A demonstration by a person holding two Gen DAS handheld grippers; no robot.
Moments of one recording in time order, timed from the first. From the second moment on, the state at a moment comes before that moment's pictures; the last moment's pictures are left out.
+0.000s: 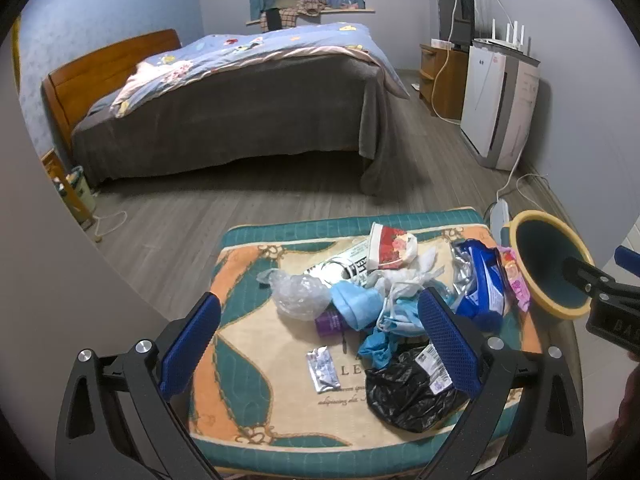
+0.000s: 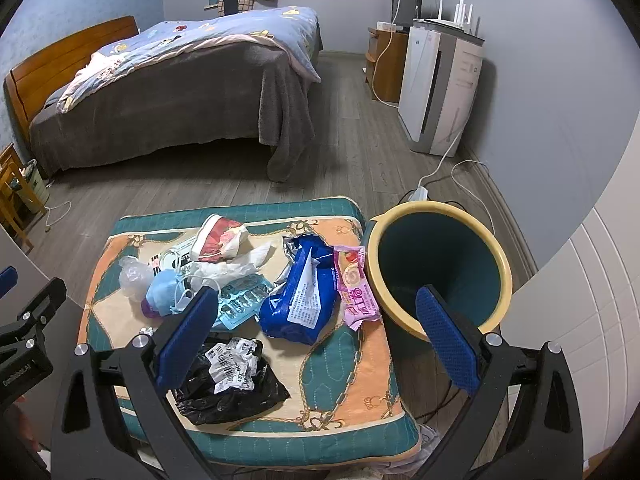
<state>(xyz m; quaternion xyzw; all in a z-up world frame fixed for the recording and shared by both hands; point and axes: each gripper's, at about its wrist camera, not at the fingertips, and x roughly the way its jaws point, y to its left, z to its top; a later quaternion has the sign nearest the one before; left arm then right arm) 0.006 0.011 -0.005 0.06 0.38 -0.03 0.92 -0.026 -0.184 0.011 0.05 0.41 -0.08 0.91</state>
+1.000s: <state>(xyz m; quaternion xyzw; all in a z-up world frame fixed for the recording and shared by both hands) 0.003 0.004 -0.002 0.08 0.36 -0.04 0.93 -0.024 -0.194 0.008 0.06 0.42 -0.09 0.90</state>
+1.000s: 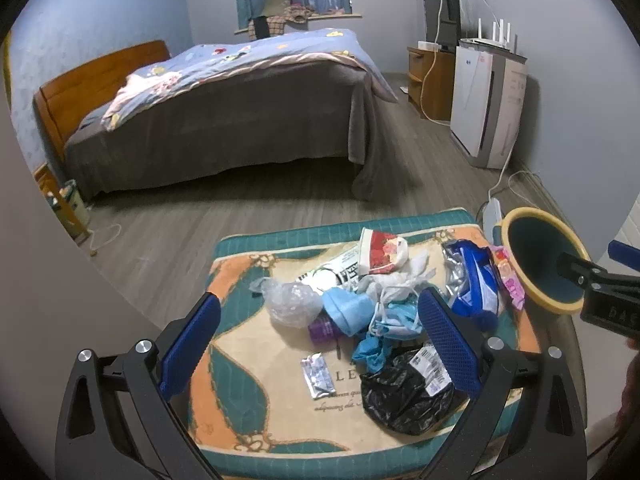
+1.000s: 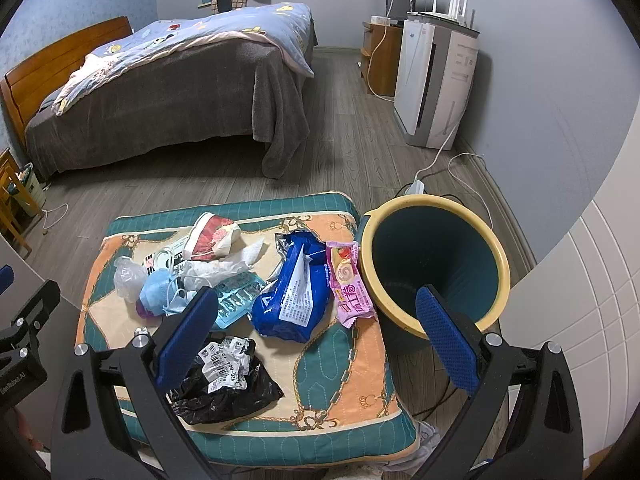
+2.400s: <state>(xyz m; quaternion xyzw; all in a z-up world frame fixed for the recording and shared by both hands) 0.066 0.063 -0.010 0.05 0.36 -0.02 0.93 0.046 -0.232 -0.006 0.09 0.43 -0.04 0.90</state>
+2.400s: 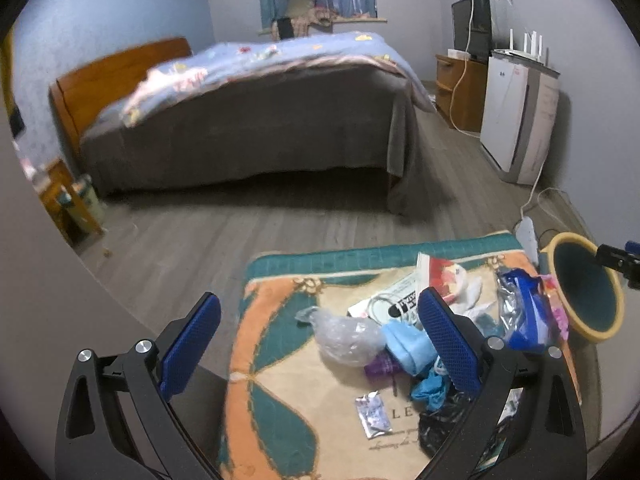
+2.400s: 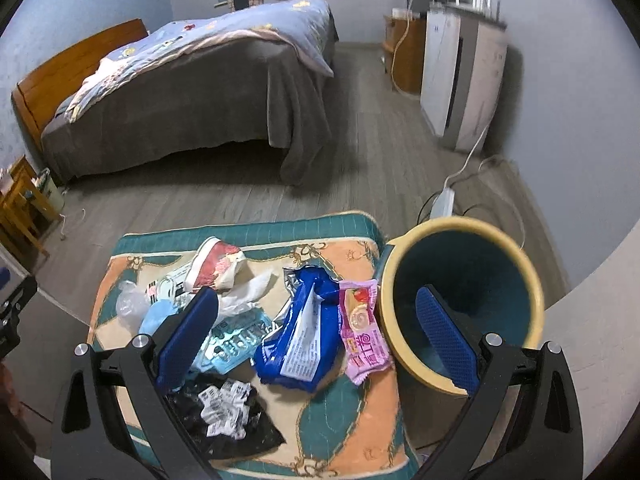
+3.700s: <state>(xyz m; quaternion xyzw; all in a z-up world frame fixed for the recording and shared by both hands) 0.122 0.054 -0.102 0.08 0.44 -0.05 0.89 0.093 -0.277 -0.098 0.08 0.53 -0.02 0.84</state>
